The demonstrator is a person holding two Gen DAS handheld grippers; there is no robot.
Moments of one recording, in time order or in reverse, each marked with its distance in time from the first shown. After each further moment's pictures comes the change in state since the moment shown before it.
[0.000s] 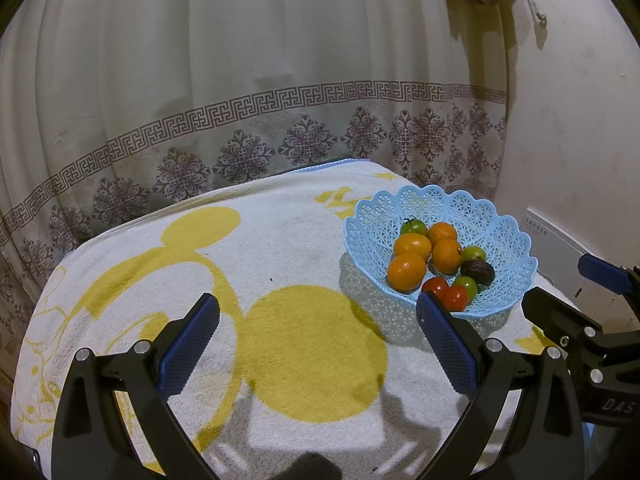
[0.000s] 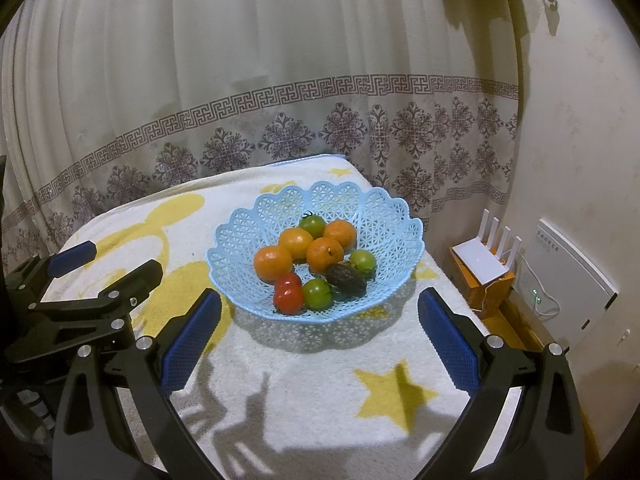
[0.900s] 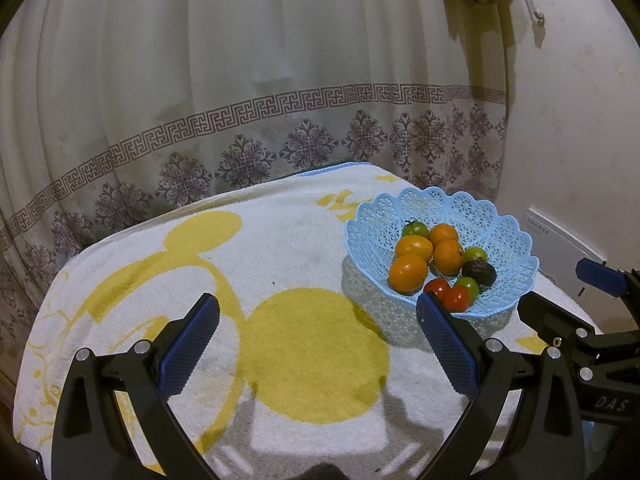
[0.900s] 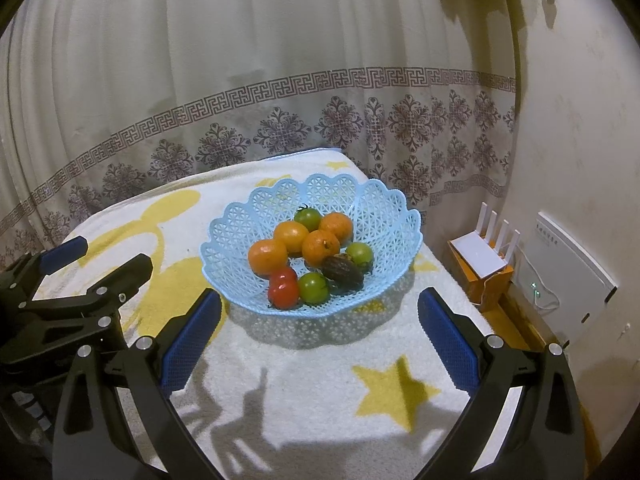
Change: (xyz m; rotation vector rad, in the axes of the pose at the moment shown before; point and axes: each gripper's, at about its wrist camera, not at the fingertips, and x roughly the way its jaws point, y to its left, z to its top) left arm -0.001 -0.002 -0.001 0.009 -0.012 0.011; right arm 0.006 -0.003 -0.005 0.009 0.014 -0.005
